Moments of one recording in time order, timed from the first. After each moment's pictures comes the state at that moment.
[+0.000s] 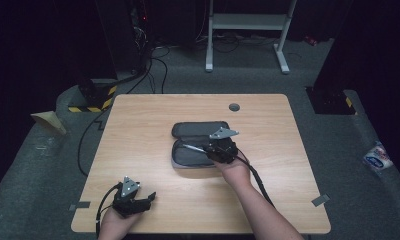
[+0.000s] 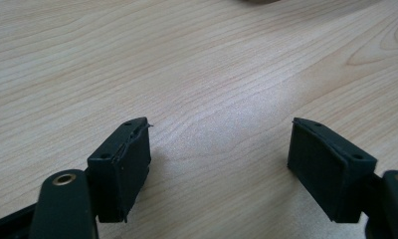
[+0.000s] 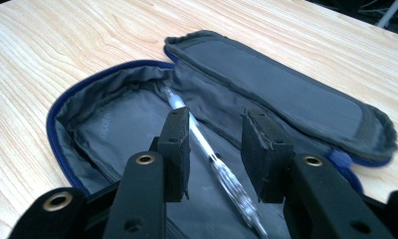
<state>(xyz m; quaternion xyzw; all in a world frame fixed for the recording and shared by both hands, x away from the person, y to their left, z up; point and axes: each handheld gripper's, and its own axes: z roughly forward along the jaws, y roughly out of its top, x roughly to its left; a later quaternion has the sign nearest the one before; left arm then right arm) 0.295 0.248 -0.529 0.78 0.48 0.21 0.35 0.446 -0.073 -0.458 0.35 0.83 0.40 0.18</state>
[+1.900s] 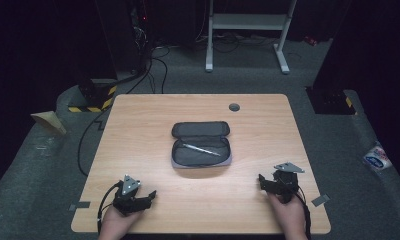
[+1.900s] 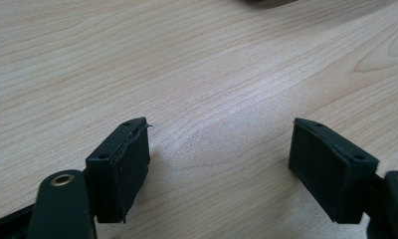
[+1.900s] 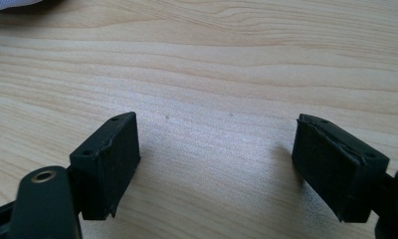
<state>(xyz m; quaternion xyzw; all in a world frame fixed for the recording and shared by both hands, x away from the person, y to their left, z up) 0.300 0.247 -0.529 0.78 0.48 0.22 0.35 0.372 -0.248 -0.524 0.54 0.75 0.31 0.23</state>
